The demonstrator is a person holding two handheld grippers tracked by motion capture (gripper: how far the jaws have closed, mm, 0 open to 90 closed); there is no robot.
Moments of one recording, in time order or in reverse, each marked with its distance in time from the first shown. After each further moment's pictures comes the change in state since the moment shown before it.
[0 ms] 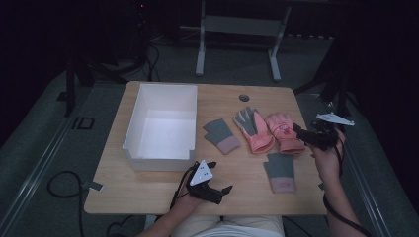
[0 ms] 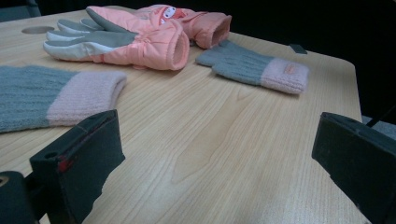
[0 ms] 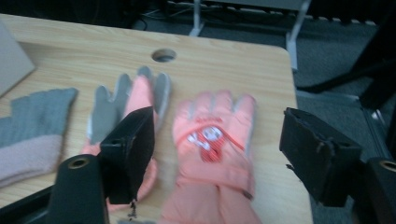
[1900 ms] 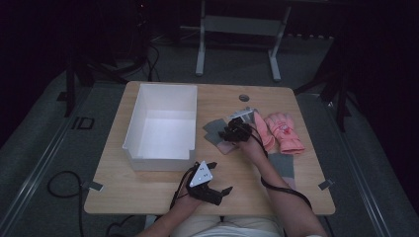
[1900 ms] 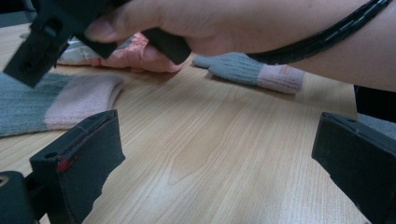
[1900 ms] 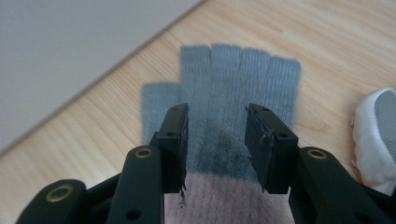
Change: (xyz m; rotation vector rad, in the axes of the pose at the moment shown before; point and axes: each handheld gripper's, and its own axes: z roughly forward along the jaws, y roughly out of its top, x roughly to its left) left arm -0.002 -0.001 -0.001 -0.006 -0.007 0.015; right arm 0.184 -0.012 0.161 0.271 0.434 -0.306
